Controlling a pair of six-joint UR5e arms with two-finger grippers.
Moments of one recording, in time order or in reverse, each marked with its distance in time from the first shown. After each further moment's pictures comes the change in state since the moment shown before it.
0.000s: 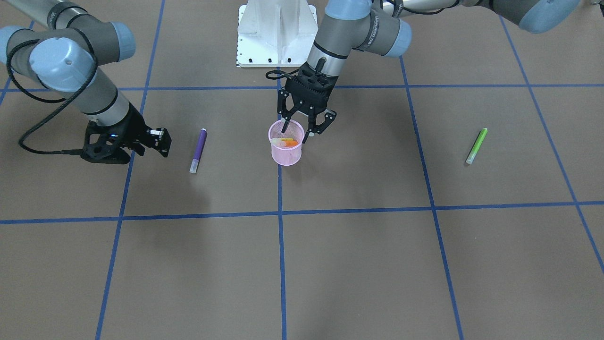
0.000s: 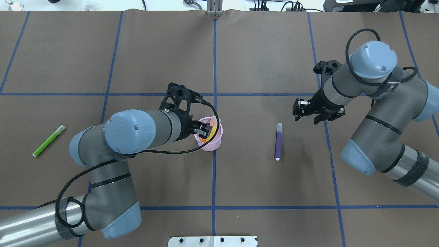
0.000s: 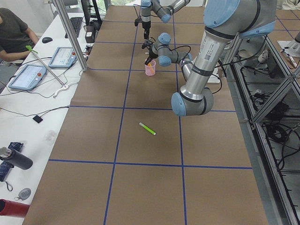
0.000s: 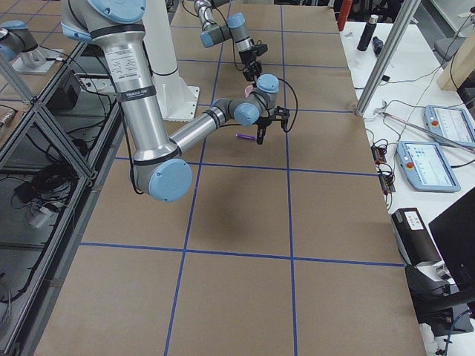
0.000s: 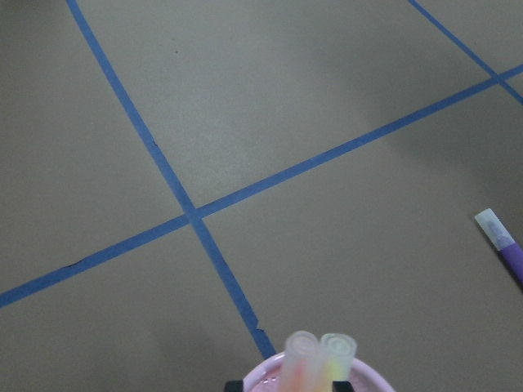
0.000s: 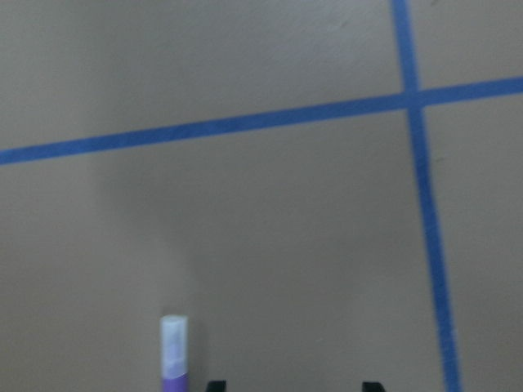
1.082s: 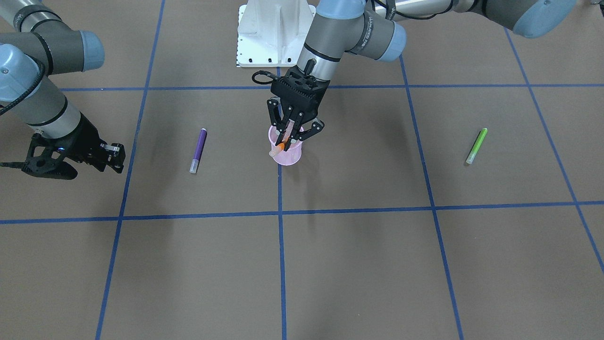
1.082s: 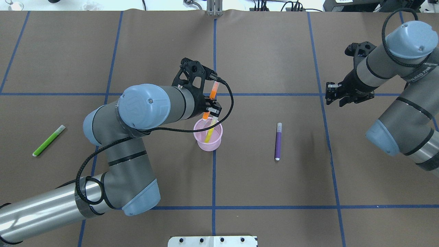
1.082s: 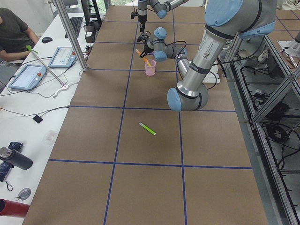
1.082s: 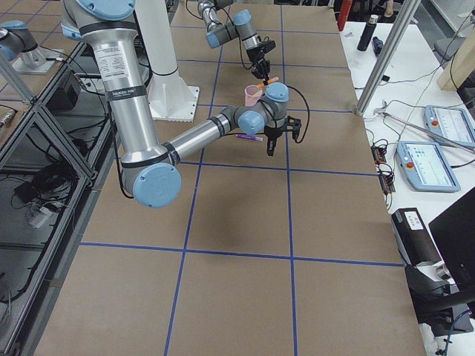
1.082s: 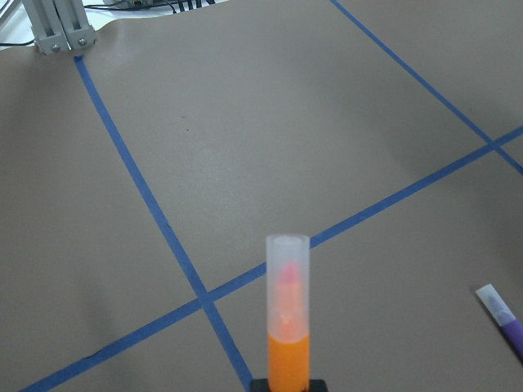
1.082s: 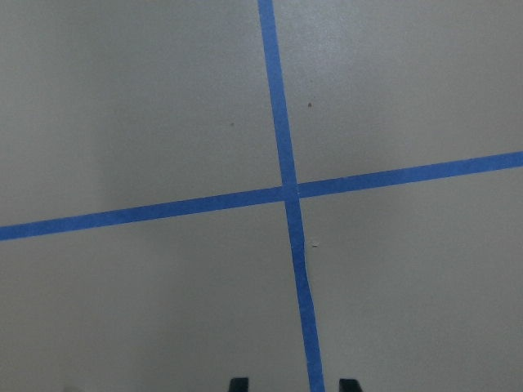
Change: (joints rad) left arm -0.038 -0.131 0.102 -0.009 0.004 0.098; right arm 0.152 -0.064 -0.016 -0.017 0.005 -0.149
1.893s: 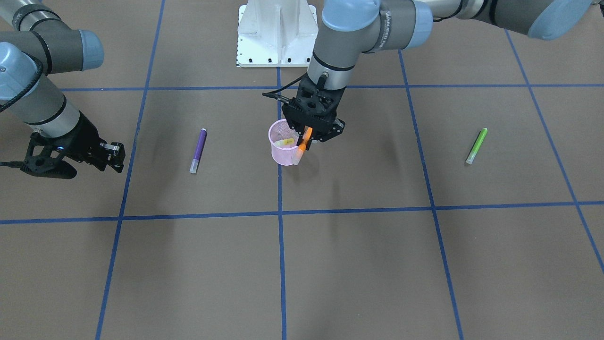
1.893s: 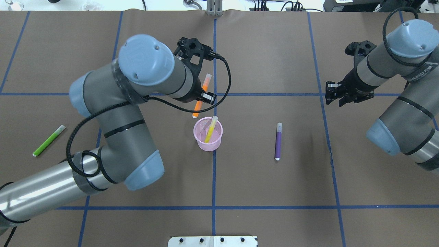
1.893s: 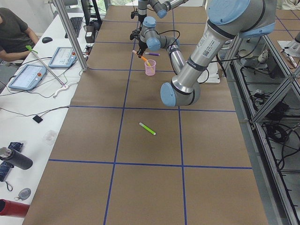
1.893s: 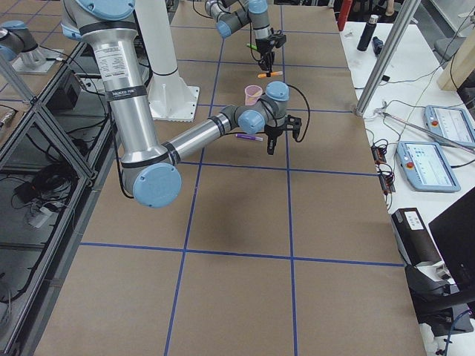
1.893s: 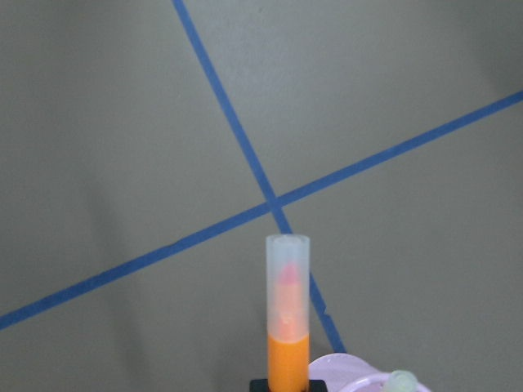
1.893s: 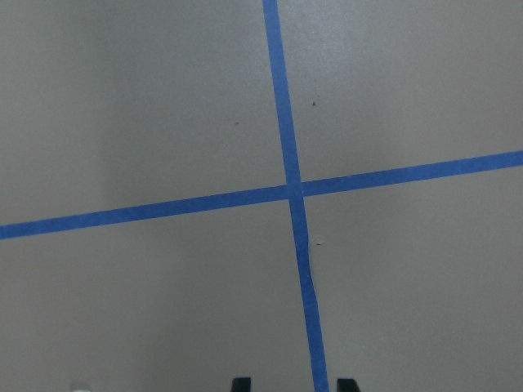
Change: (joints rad) left arm -0.095 -0.087 -0.021 0.264 -0.190 -0.002; right arm 0.004 0.000 0.006 0.000 0.006 -0.002
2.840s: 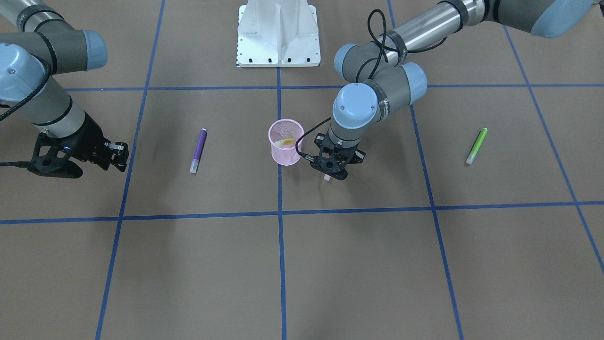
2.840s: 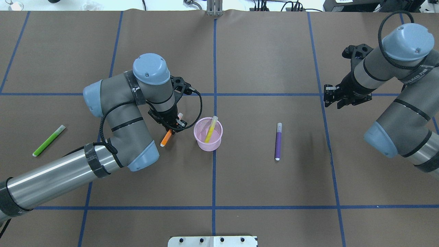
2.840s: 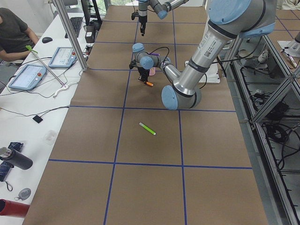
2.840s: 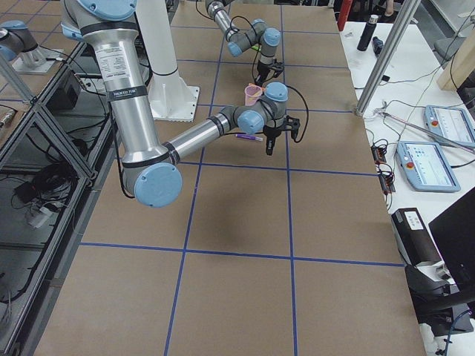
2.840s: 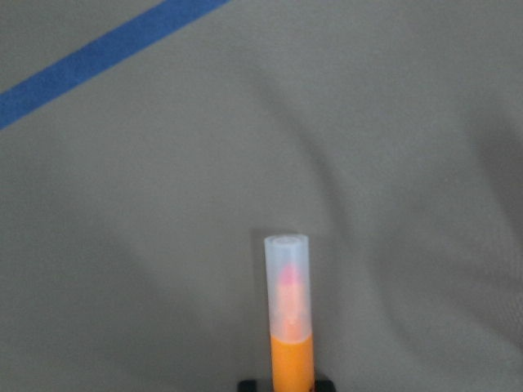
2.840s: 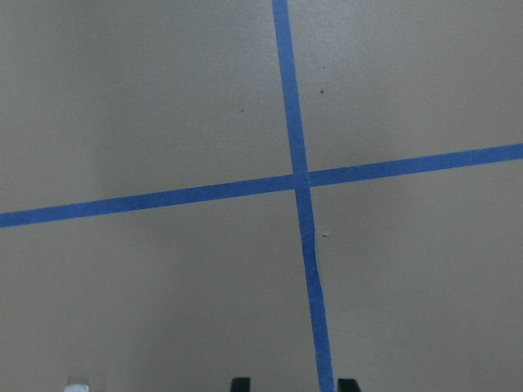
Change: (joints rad) left arm -0.054 0.038 0.266 0.146 -0.359 0.203; right arm -0.012 0.002 -0.003 -0.004 -0.003 -0.001
